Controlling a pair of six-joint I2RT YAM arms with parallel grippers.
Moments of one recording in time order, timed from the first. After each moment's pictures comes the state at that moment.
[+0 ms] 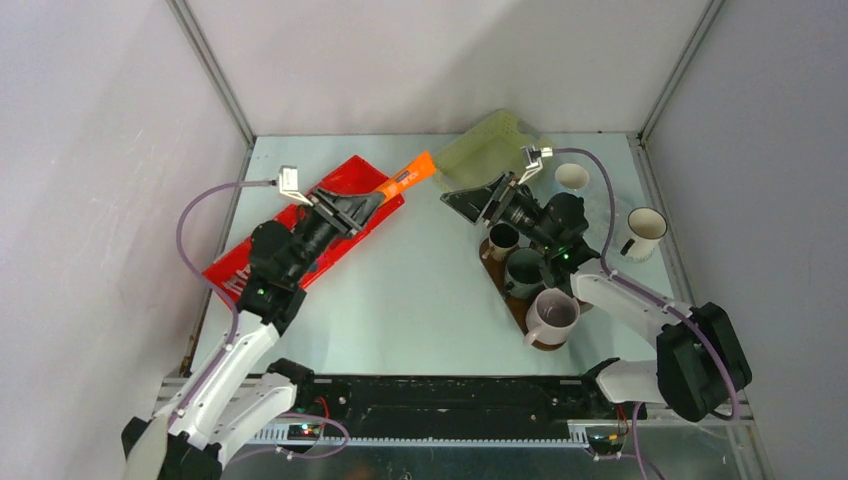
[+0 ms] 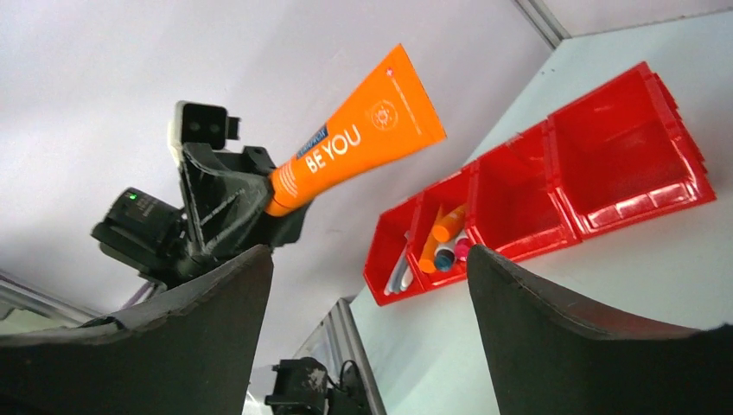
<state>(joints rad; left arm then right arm) -0.36 0.80 0.68 0.26 0.23 -0.93 0.52 1.30 0.76 0.75 -0.46 0.96</state>
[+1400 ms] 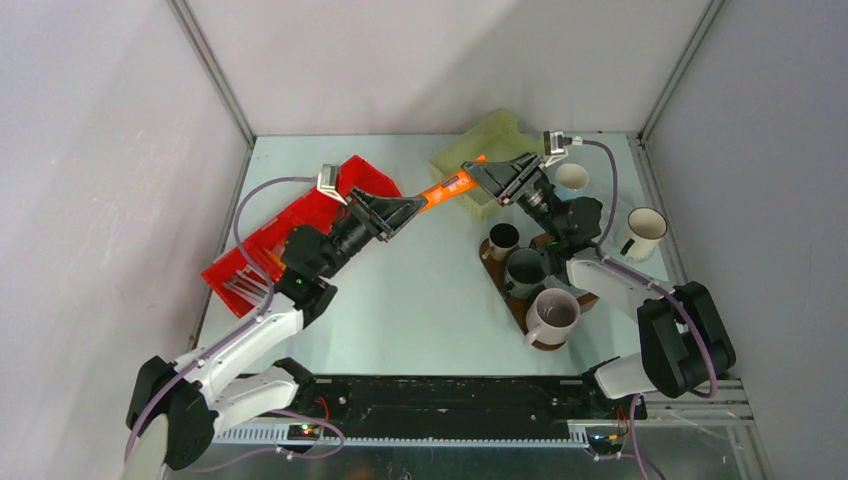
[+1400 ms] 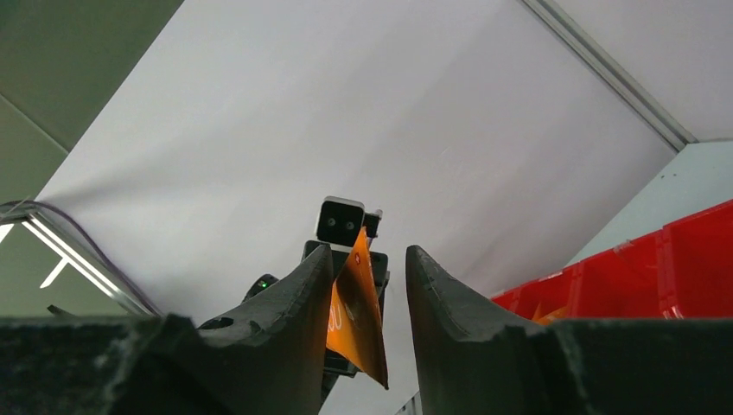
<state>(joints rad) -0.58 1.01 0.63 0.70 0.27 -1.21 0.43 1.43 0.78 1.23 -0.47 1.30</state>
